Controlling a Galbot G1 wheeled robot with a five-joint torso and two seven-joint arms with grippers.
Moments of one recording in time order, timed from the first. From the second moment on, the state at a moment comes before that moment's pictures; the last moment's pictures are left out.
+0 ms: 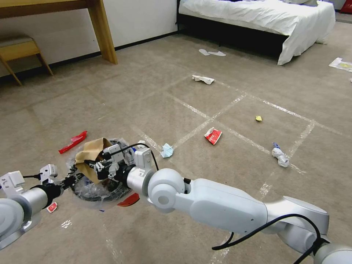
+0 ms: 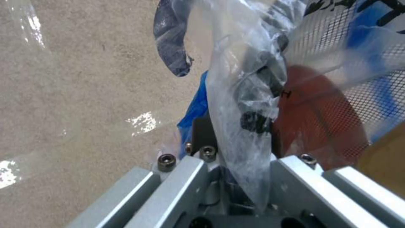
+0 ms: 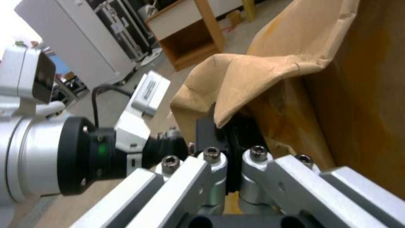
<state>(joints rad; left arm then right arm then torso) 1.52 -0.89 -0.97 -2.13 -1.55 0.74 -0.48 -0.29 1.30 -0.76 1.83 1.28 -0.21 0.33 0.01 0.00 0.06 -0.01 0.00</state>
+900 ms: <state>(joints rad) 1.51 -0.88 -0.96 -2.12 -1.54 0.74 -0.47 -0.29 1.29 -0.79 1.83 1.29 -0.27 0.42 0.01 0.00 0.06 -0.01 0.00</state>
